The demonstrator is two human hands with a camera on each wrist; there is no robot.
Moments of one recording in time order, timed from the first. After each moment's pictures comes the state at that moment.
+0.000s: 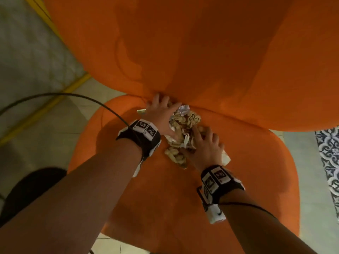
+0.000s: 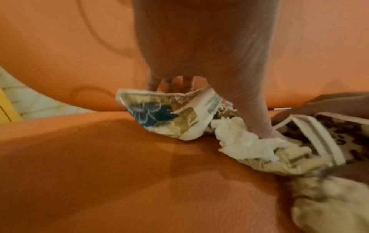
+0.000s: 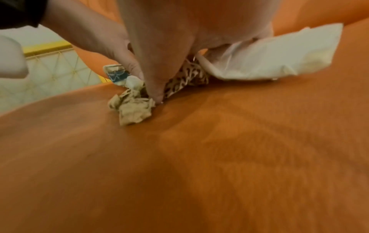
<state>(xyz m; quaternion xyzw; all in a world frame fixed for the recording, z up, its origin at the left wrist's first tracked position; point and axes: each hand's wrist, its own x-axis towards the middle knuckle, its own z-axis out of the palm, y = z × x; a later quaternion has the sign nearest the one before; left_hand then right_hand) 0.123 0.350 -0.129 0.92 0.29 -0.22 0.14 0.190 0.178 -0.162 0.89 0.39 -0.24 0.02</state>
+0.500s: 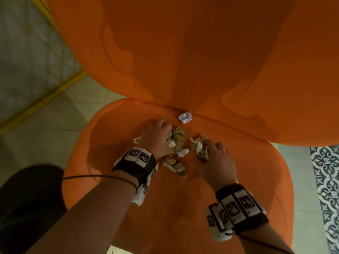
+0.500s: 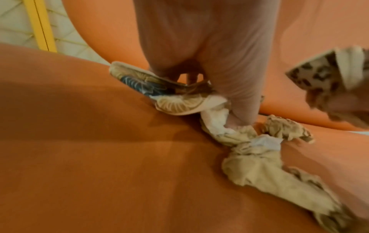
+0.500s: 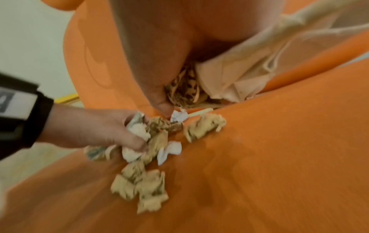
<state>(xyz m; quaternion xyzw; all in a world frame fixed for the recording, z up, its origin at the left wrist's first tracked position) 0.092 0.323 -0.148 0.89 0.37 -0.14 0.23 0.199 0.161 -0.114 0.89 0.36 -0.25 -0.10</state>
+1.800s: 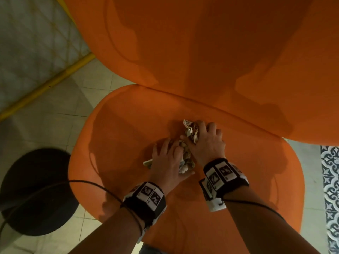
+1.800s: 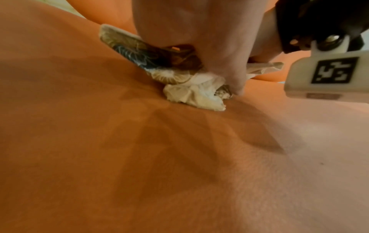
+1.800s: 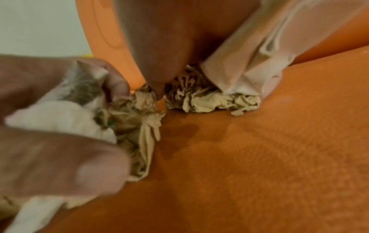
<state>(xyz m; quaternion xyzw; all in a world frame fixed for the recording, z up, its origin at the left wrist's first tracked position) 0.046 0.232 -0.165 0.91 0.35 -0.08 0.18 0.188 0.210 -0.155 0.88 0.40 -0.25 0.00</state>
